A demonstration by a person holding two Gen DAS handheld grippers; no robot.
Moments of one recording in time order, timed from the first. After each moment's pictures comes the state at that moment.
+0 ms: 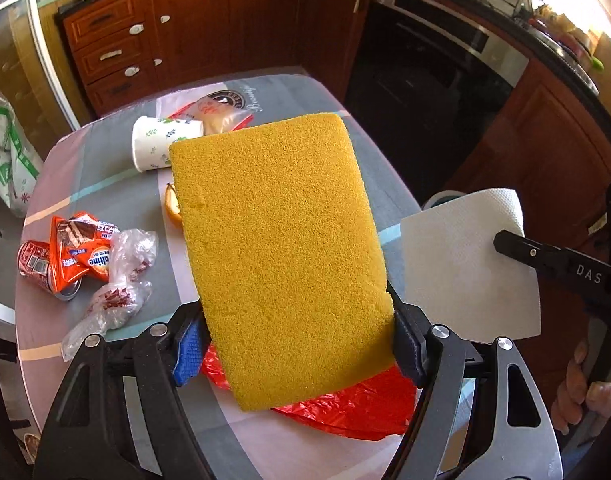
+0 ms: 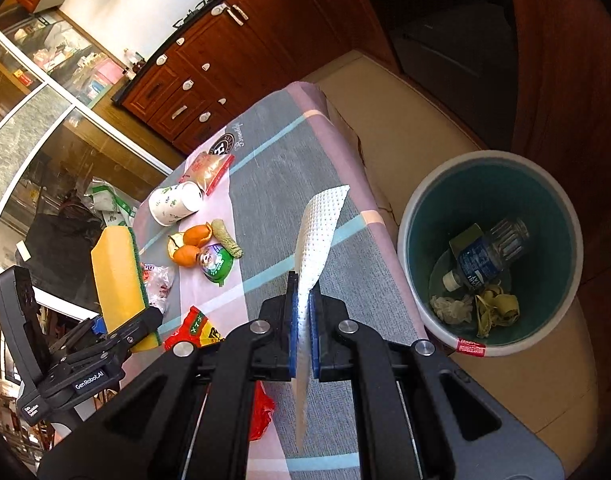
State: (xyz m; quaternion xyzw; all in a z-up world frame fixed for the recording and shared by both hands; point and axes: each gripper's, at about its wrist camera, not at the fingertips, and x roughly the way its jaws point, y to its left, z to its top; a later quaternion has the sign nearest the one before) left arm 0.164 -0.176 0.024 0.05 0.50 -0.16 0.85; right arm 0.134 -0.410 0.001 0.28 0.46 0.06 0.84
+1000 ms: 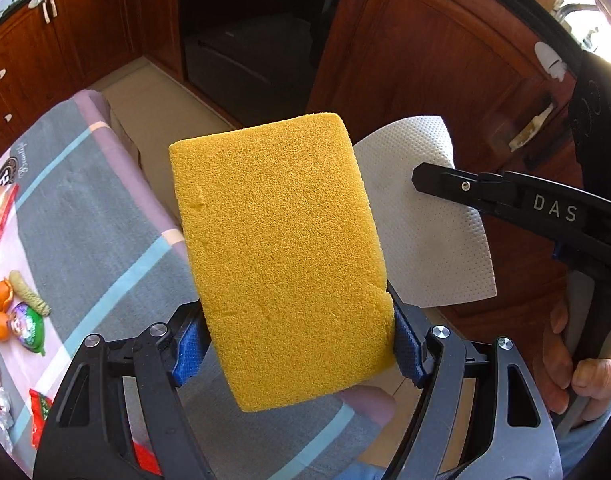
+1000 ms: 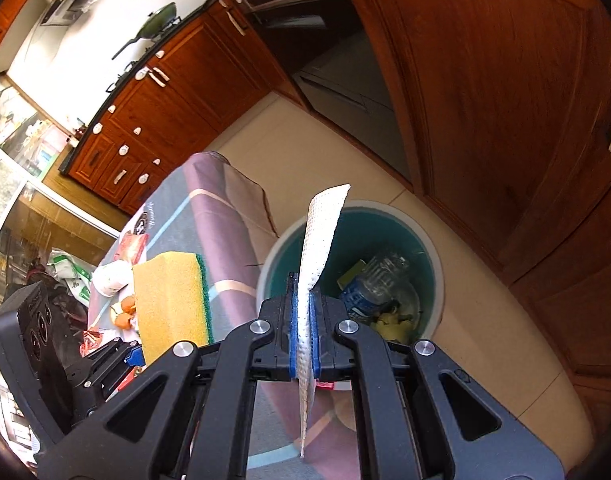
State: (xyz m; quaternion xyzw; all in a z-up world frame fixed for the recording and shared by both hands) left arm 0.163 -0.394 -0.024 0.13 0.53 -0.36 0.76; right arm 0.101 -0.563 -0.010 0.32 0.44 -0.07 0.84
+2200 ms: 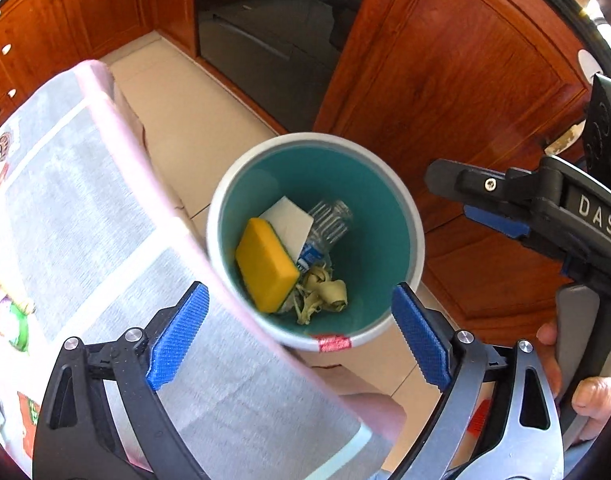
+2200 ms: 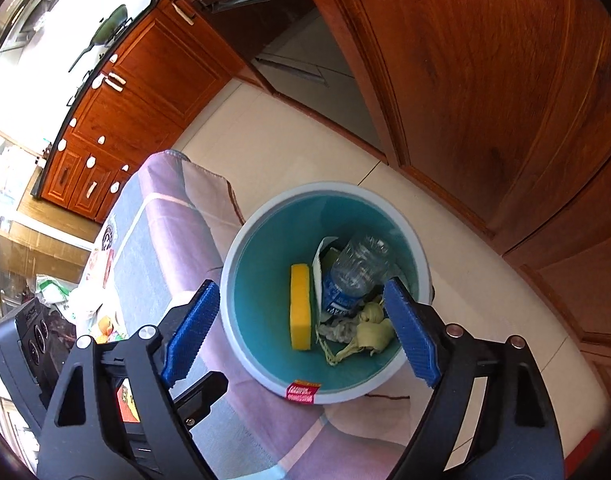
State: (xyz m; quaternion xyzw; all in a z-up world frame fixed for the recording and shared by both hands) left arm 0.180 -0.396 -0.054 0.13 0.56 -0.31 0.75; right arm 0.116 -0.574 -0.045 0.36 0.47 -0.11 0.80
